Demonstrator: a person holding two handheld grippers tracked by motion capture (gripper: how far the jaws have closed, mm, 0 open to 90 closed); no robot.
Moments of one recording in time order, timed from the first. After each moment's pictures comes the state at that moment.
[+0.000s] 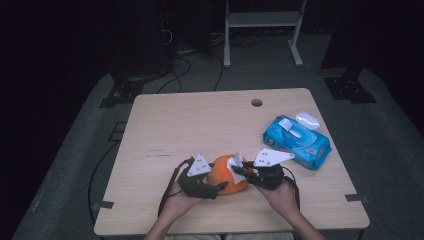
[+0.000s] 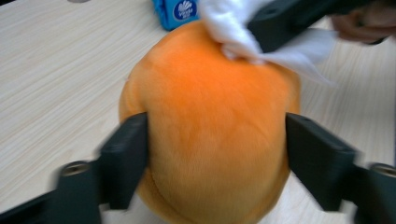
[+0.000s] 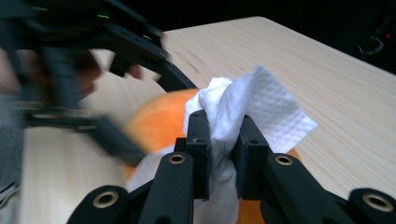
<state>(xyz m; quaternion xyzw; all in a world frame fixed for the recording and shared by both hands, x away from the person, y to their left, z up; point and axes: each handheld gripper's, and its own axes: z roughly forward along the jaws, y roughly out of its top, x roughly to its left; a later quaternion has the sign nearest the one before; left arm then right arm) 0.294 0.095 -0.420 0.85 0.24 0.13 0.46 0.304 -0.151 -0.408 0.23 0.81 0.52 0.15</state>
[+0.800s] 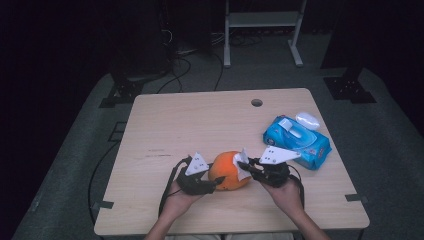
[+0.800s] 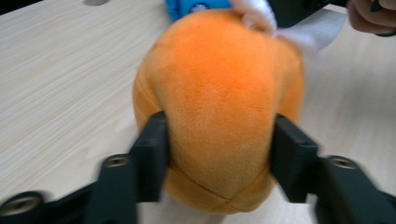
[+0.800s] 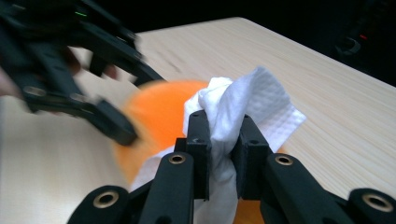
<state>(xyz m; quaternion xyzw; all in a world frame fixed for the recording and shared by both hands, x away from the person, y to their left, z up) 0.299 0.100 -0.423 0.83 0.28 0.15 0.46 0.306 -0.164 -0.405 0.25 0.81 0.51 0.18</state>
